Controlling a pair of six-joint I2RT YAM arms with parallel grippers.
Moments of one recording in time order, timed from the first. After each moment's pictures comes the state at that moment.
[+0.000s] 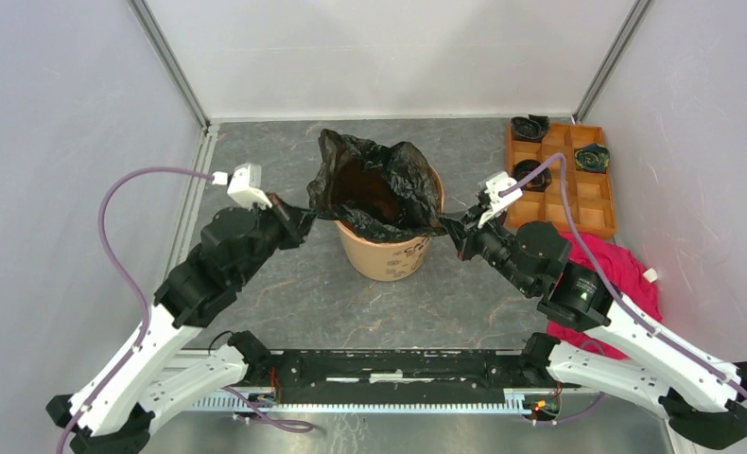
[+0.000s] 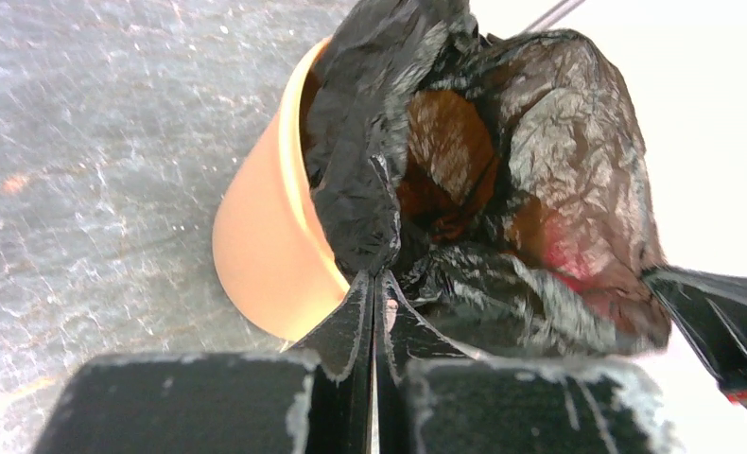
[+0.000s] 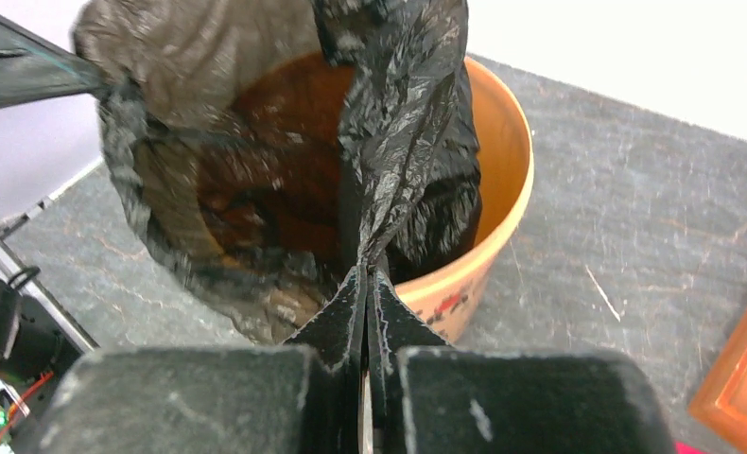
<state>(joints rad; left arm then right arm) -0.71 0.78 1.06 -0.56 -0.30 -0.70 0.96 0.78 0.95 -0.26 0.31 0.14</state>
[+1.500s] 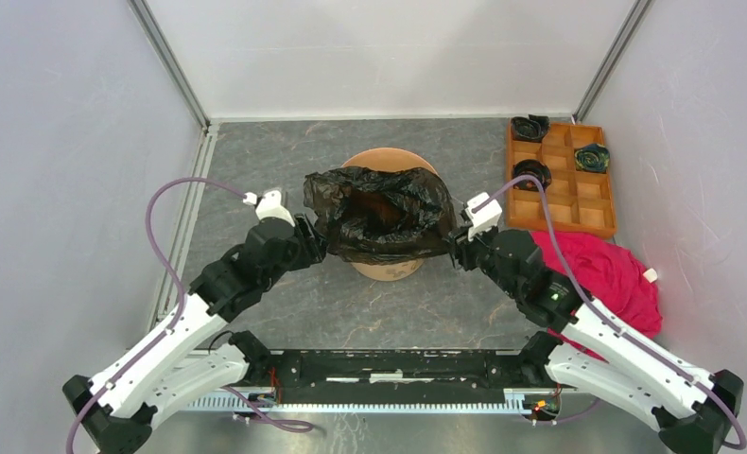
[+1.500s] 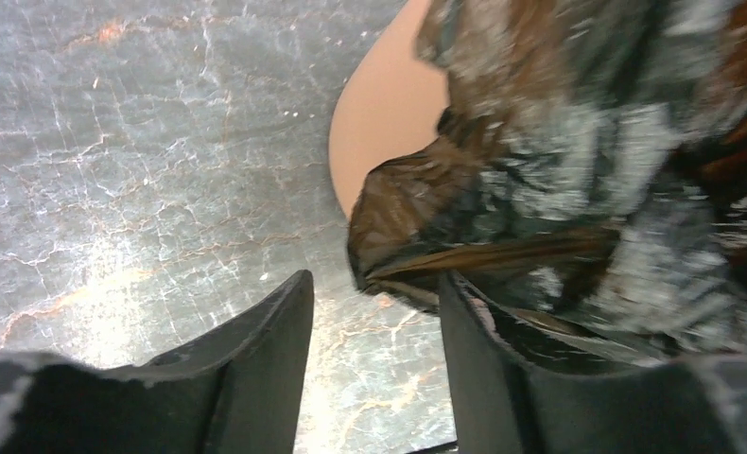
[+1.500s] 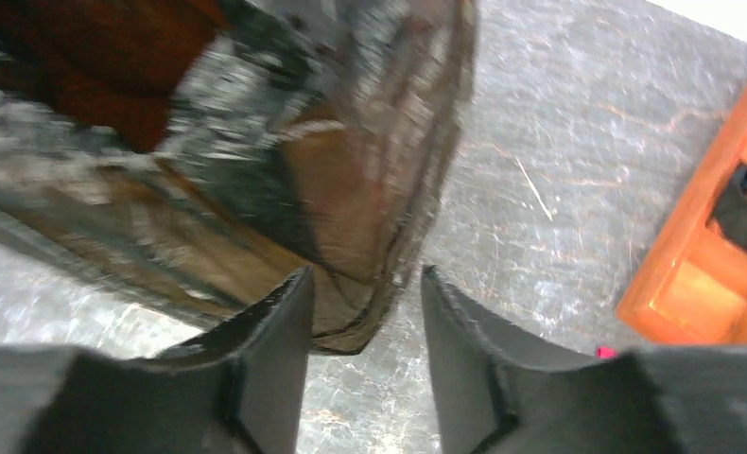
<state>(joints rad) -0.71 0.79 0.78 -0.60 -0.34 -0.74 0.80 0.74 0.60 -0.18 0.30 0.05</state>
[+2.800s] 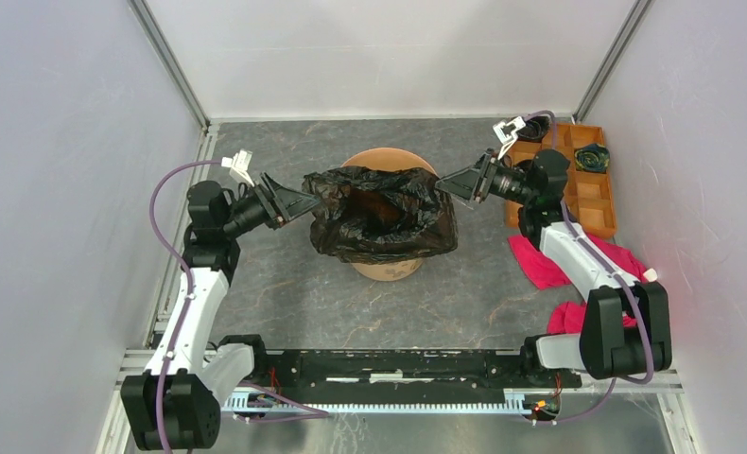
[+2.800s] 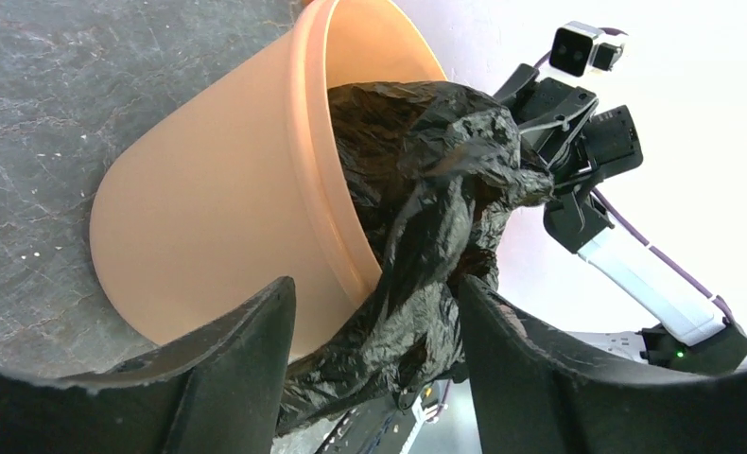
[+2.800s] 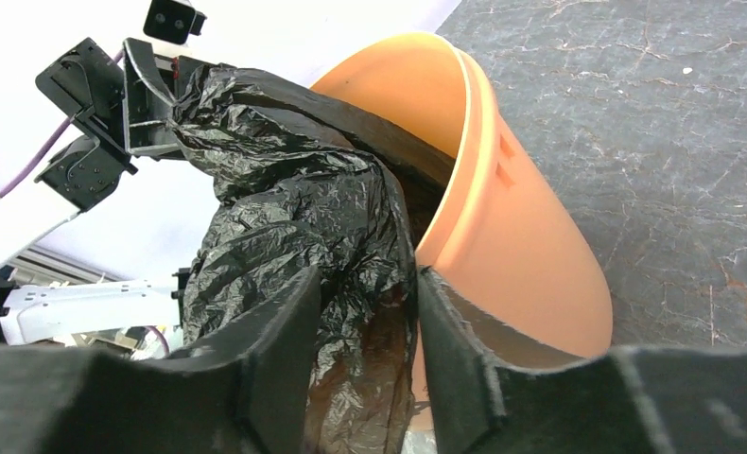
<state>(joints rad) 0.04 0.94 0.71 0.04 0.89 -0.83 0.12 1.33 0.82 0.49 -0.98 0.67</state>
